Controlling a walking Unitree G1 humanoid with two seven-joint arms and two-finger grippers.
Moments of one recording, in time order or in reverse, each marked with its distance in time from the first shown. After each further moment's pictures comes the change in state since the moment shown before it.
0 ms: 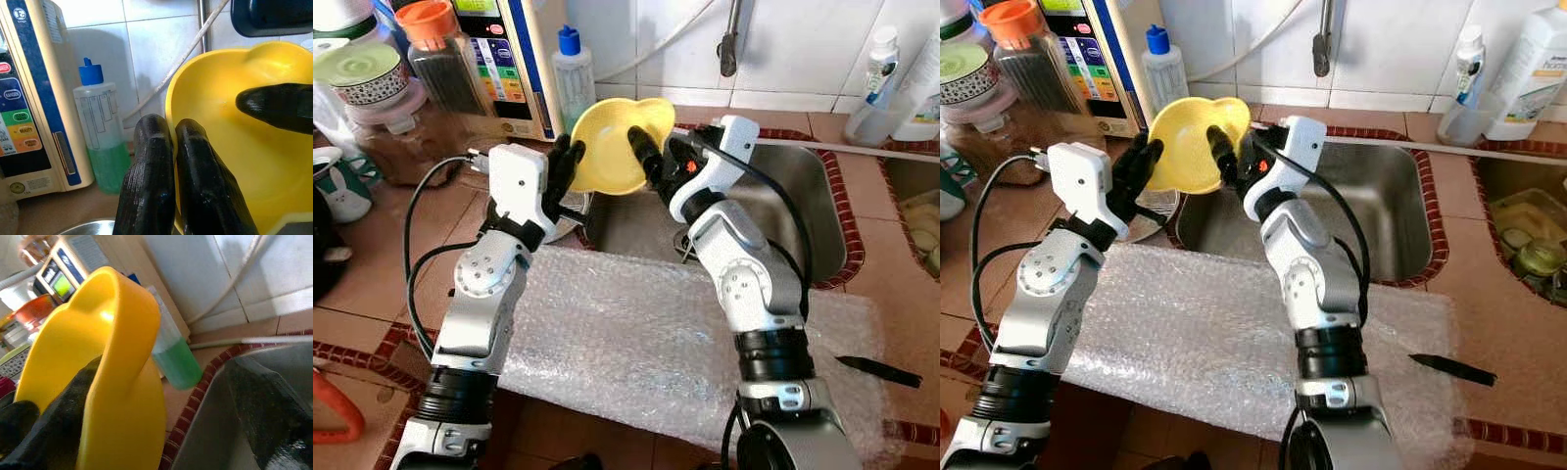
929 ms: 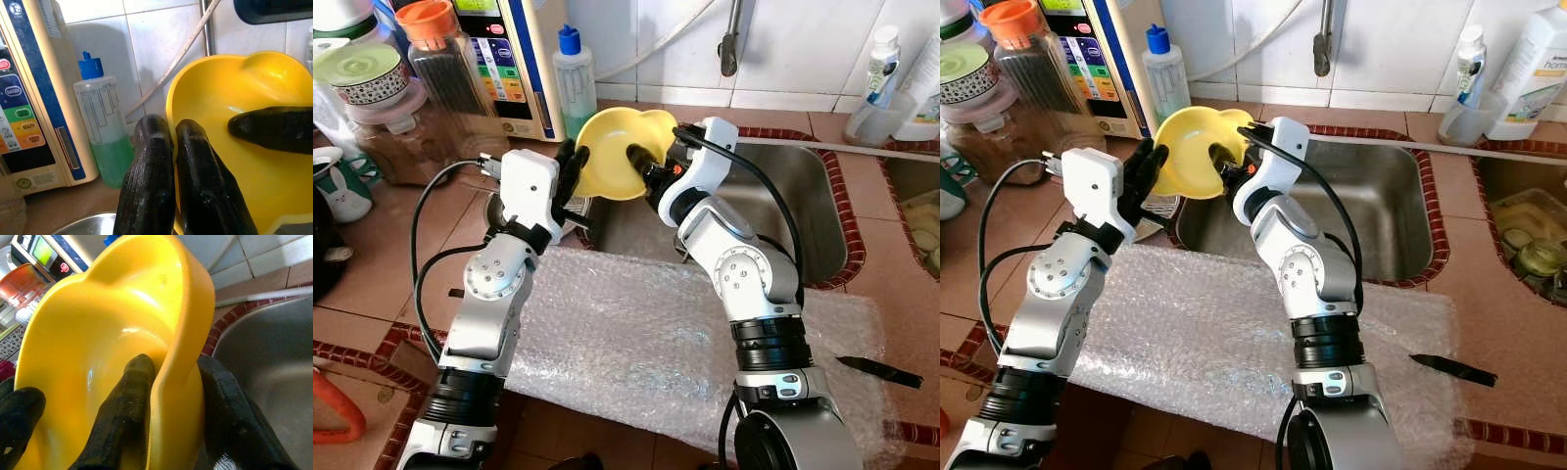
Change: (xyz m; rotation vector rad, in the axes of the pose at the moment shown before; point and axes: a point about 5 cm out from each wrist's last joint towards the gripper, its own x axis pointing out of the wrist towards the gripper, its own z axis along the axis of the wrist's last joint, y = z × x) left arm 0.000 -0.006 -0.006 0.045 0.026 0.008; right arm 0.004 0.005 -0.010 0.069 0.147 -0.044
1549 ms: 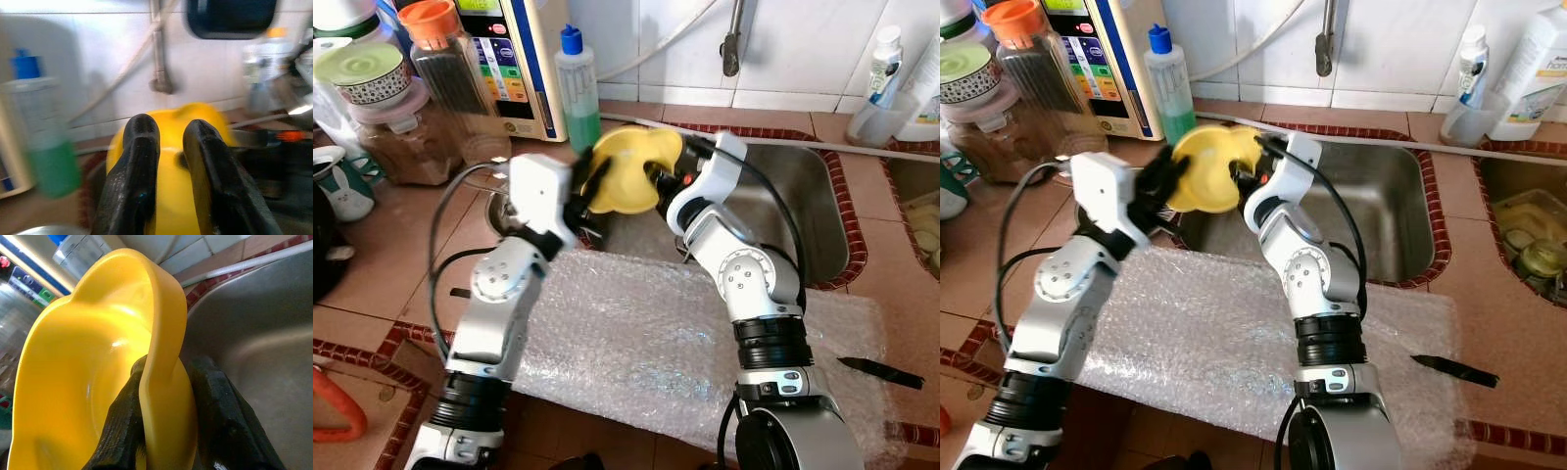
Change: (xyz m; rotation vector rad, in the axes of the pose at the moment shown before) left arm 0.001 -0.023 0.005 -0.135 -0.027 -0.189; right arm 0.001 -0.021 -0.009 0.070 0.030 -0.132
